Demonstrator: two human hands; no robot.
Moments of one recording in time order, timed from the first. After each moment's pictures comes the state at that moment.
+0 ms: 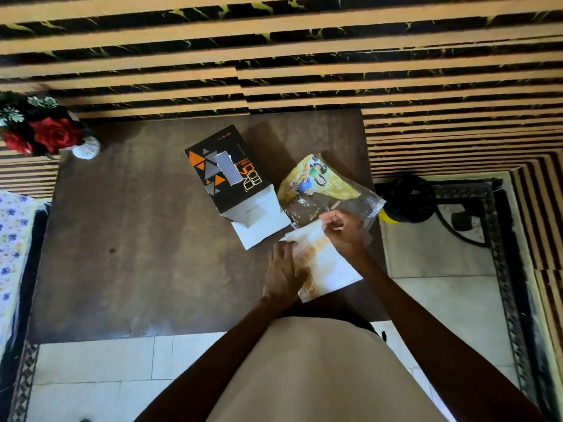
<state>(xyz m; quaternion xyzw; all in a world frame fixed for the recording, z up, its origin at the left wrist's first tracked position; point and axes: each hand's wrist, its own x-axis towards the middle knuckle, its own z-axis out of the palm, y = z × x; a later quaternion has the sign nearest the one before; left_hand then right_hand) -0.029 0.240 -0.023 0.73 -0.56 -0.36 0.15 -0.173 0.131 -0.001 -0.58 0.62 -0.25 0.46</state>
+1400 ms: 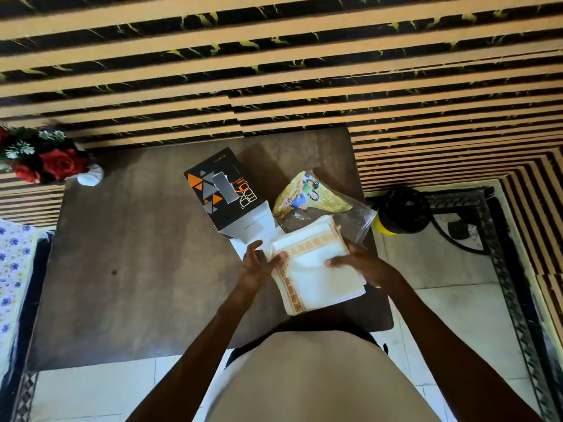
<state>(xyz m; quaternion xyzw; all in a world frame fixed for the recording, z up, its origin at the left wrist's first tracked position) 0.020 0.214 0.024 0.71 -0.25 -0.58 0.32 -0.226 0.144 0.036 -0.40 0.52 -0.06 0.76</state>
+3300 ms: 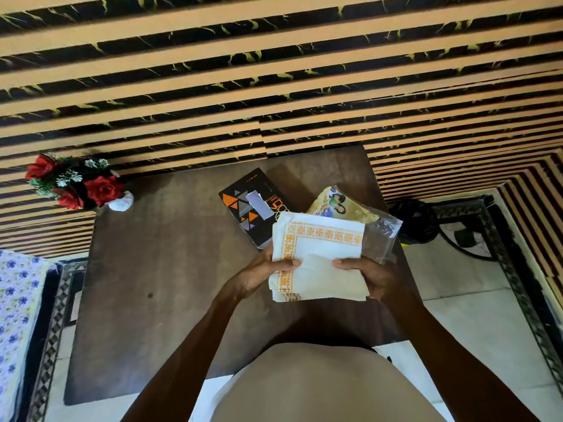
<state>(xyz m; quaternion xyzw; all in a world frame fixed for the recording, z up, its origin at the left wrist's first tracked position) 0.123 0.196 0.079 0.46 -0.34 -0.76 0.30 -0.130 0.175 0.080 -0.25 0.45 -0.17 0.84</state>
